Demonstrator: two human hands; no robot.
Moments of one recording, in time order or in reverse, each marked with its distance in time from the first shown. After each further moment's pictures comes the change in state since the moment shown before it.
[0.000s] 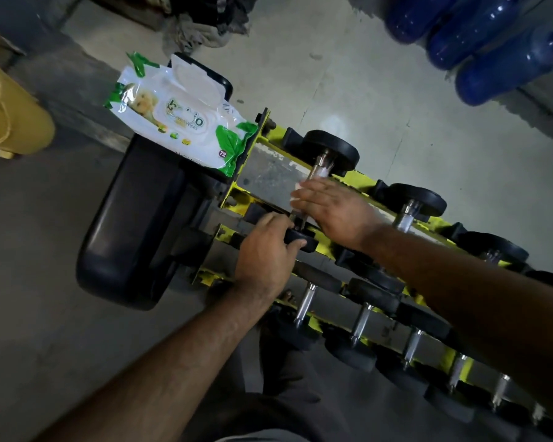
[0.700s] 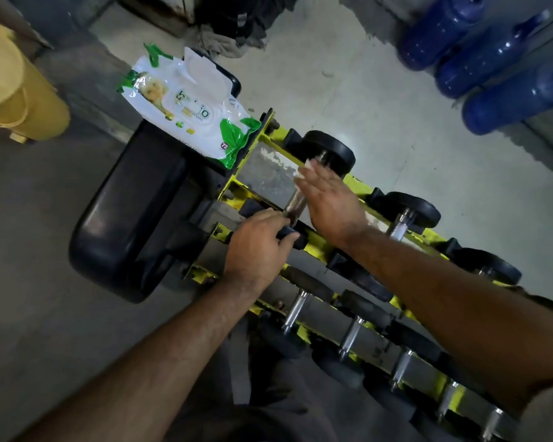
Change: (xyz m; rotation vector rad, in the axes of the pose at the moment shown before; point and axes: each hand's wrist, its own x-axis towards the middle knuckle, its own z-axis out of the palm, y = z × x) left_hand -0.007 -0.002 0.009 0.013 0.115 0.099; right_hand 0.010 -0.009 -0.004 -0.029 0.025 0.220
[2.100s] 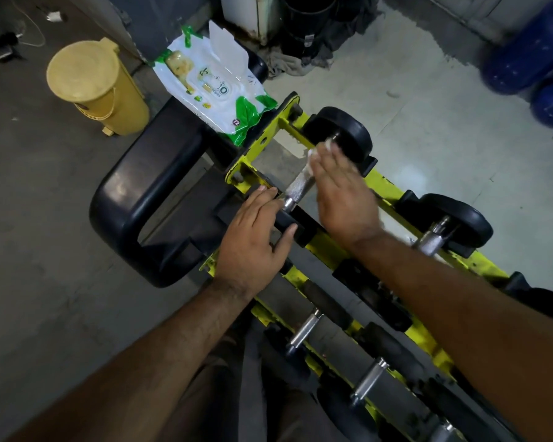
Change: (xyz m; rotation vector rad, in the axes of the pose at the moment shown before) left_hand -0.022 -0.024 0.071 0.183 0.386 0.183; right_hand -0.007 0.029 0.046 0.141 0.305 -0.152
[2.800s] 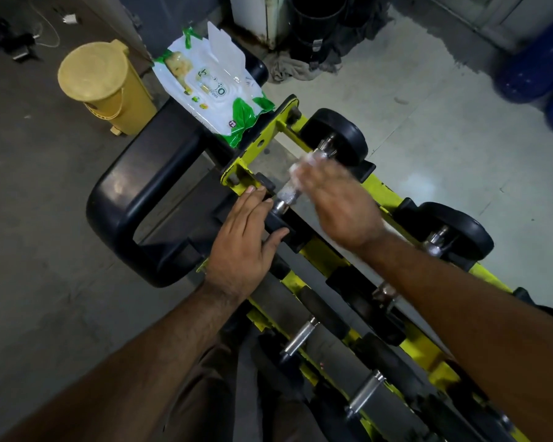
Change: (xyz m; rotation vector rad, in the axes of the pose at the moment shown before) left_hand -0.001 -0.008 0.015 0.111 0.065 0.050; right_hand 0.003 0.026 0.005 0.059 -0.033 -0.252
